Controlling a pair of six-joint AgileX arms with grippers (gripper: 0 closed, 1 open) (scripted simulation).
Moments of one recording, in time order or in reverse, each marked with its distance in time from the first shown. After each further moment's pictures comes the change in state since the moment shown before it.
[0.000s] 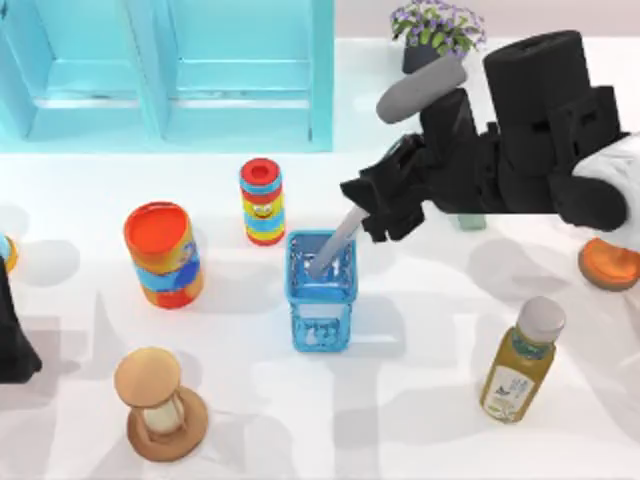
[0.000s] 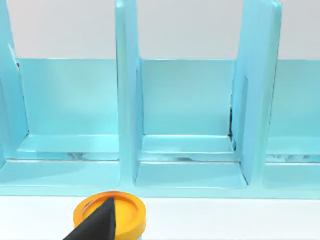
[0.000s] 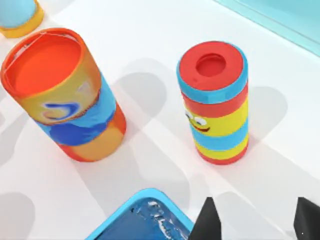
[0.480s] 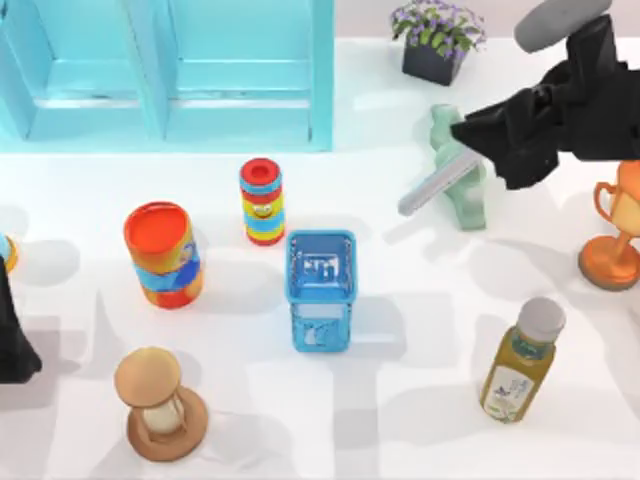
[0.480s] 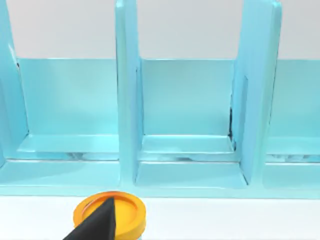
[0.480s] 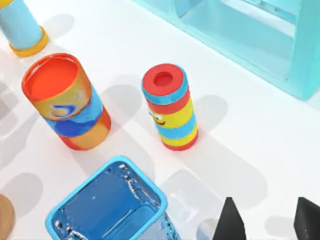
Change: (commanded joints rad) left arm 0.000 0.000 0.000 0.000 0.000 0.000; right arm -0.192 -0.271 0.027 -0.322 -0.159 -0.118
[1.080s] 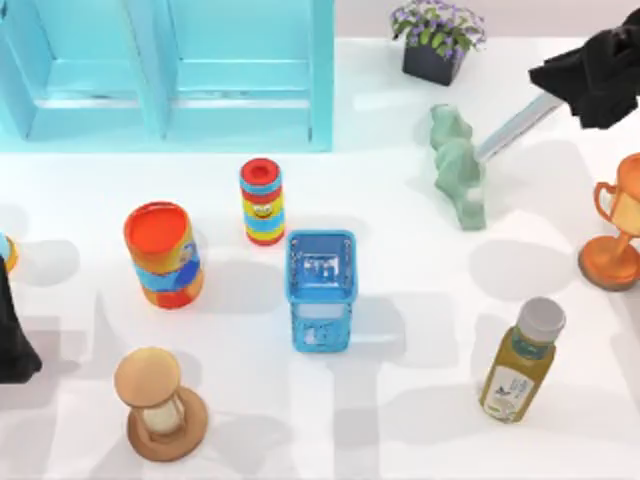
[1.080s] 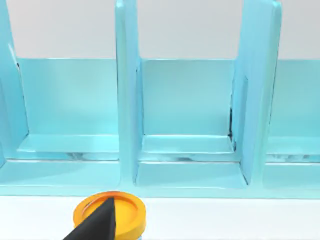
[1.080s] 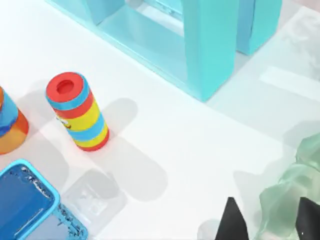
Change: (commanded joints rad) left arm 0.000 0.000 0.000 0.000 0.000 0.000; right arm -0.170 0.042 0.145 -0.147 -0.016 -0.129
